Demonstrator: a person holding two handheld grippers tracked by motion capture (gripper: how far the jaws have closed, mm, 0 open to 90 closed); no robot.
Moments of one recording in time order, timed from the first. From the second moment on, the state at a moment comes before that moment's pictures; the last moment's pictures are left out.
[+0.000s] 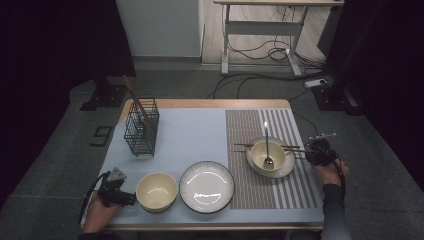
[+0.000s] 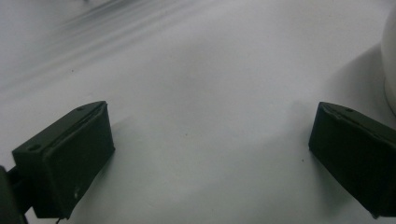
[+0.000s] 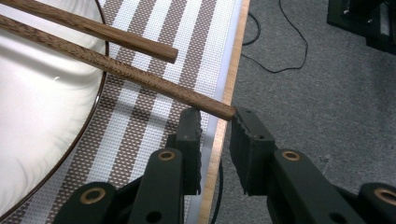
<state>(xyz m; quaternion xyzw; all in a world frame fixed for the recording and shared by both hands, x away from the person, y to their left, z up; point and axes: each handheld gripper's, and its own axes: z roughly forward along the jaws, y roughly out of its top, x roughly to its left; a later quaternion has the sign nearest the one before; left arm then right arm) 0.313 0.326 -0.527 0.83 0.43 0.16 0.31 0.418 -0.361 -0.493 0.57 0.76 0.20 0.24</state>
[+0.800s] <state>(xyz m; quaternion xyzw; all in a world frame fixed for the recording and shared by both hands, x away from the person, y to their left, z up) 0.313 0.326 -0.527 0.83 0.43 0.16 0.31 0.422 -0.347 -0.491 0.54 0.78 0.19 0.26</state>
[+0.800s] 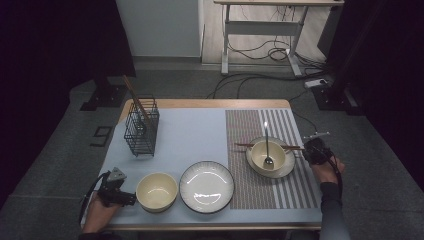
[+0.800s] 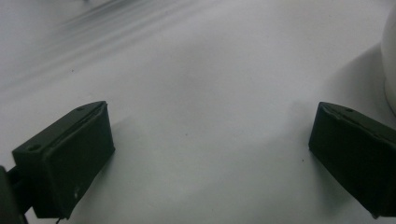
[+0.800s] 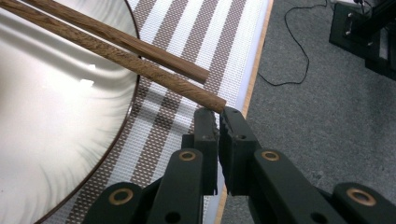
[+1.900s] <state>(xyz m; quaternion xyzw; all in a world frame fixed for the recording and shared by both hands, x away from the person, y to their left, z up) 0.313 0.326 -0.527 0.83 0.43 0.16 0.31 0.423 -0.339 -0.490 0.52 0.79 0.20 0.26</state>
